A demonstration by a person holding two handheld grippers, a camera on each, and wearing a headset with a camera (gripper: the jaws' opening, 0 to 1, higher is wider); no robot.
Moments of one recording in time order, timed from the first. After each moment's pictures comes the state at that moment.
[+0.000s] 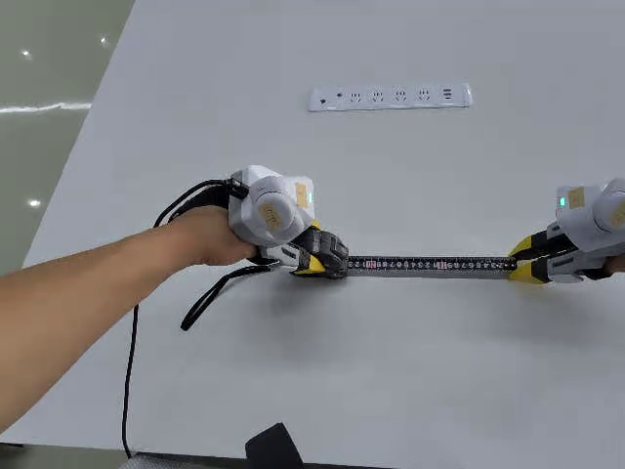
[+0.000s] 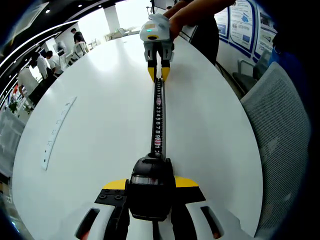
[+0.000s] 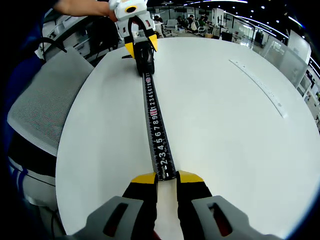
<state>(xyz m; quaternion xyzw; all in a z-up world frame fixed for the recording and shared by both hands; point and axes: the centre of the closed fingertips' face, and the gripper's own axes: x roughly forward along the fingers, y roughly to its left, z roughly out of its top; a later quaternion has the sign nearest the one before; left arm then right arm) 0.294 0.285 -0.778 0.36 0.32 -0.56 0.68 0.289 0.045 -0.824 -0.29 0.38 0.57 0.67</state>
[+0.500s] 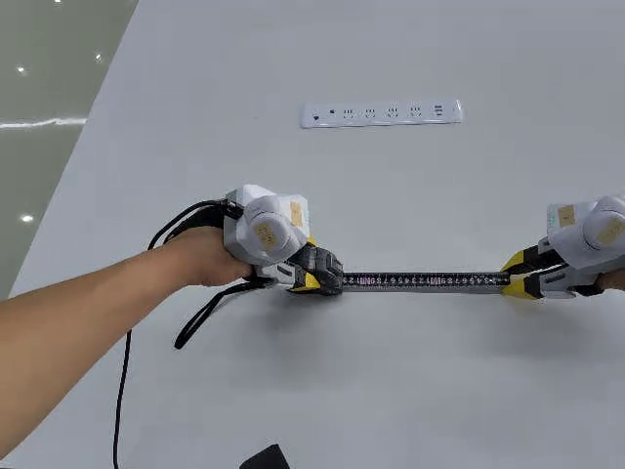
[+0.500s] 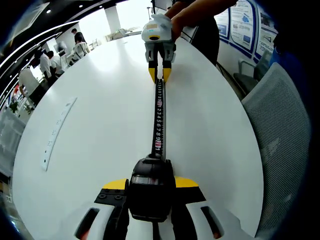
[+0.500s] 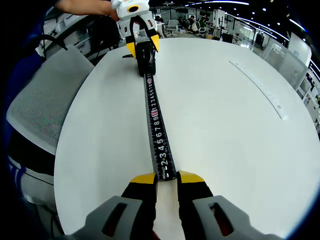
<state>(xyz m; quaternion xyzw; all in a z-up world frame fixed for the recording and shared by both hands) 0.295 0.283 -0.779 0.36 0.32 -0.56 0.68 0.287 0.046 -0.821 -0.29 0.37 0.57 0.67</state>
